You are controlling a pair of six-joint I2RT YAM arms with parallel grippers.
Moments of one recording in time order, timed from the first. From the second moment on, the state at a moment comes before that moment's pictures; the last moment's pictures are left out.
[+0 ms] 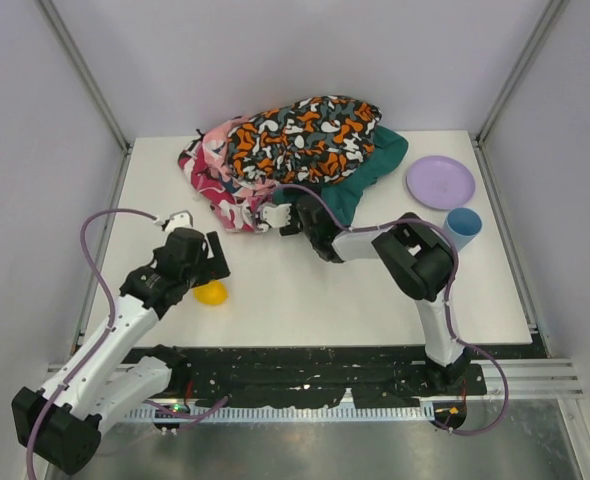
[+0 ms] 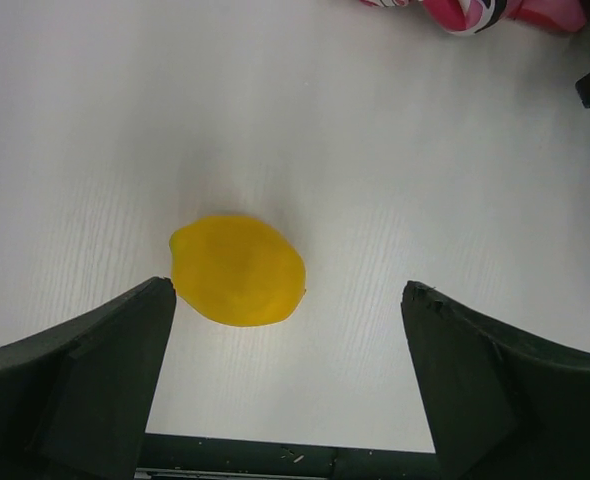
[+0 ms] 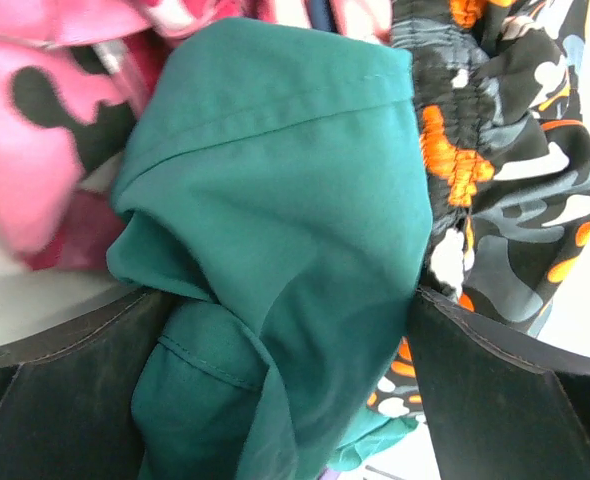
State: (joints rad) left arm -0.44 0.86 0.75 -0.71 -0.31 -0.60; right arm 0.72 2.10 1.14 0.63 0.28 -1.22
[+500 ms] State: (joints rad) left arm -0.44 0.94 0.80 -0.68 -0.31 -0.60; right arm 0.62 2.30 1.79 -0.14 0.14 -1.18
